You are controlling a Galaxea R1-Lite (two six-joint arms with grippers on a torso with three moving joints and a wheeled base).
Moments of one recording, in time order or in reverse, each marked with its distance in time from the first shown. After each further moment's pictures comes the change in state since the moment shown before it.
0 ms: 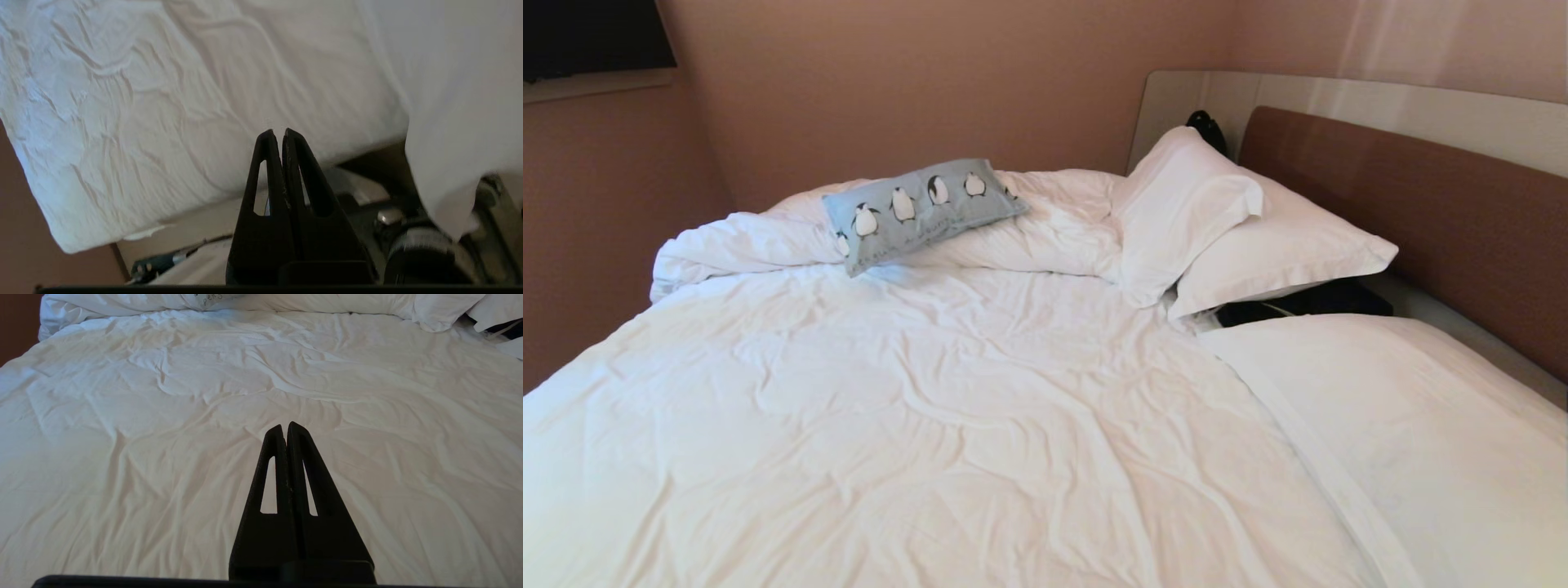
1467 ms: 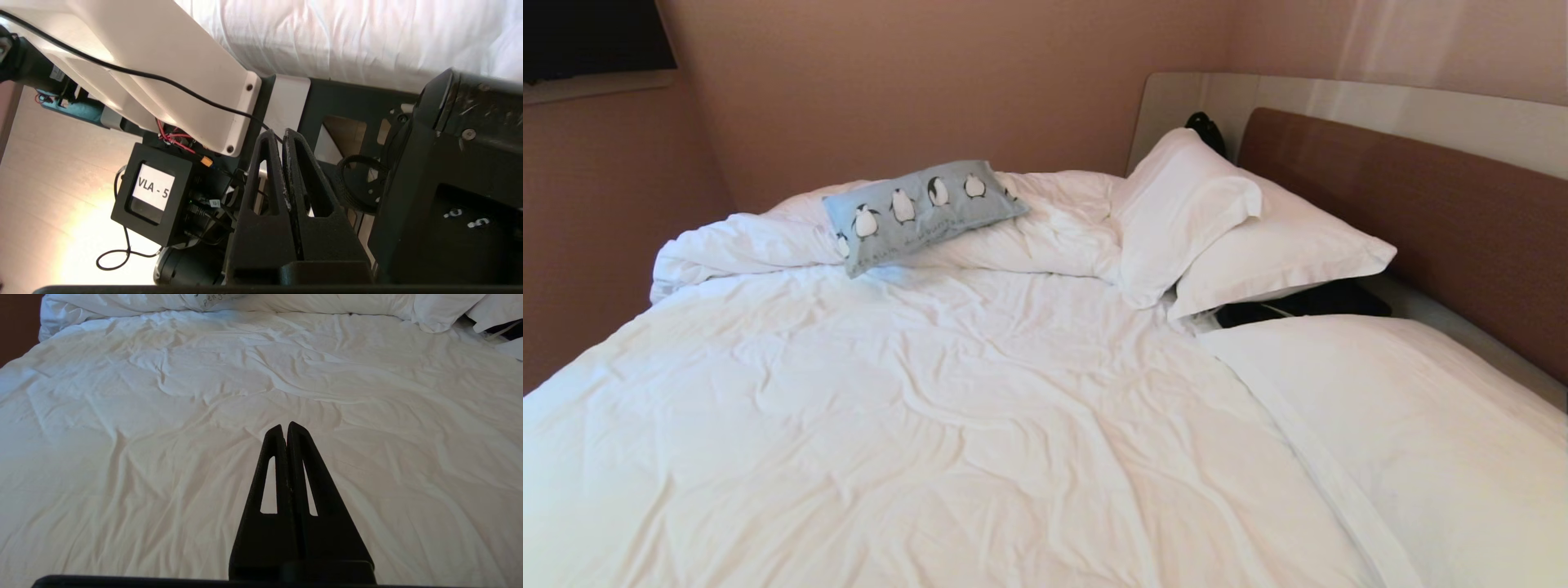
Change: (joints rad) left arm 0.000 0.000 0.000 0.000 0.000 0.000; right arm 0.454 -0.775 -0.029 0.596 0.026 -0.241
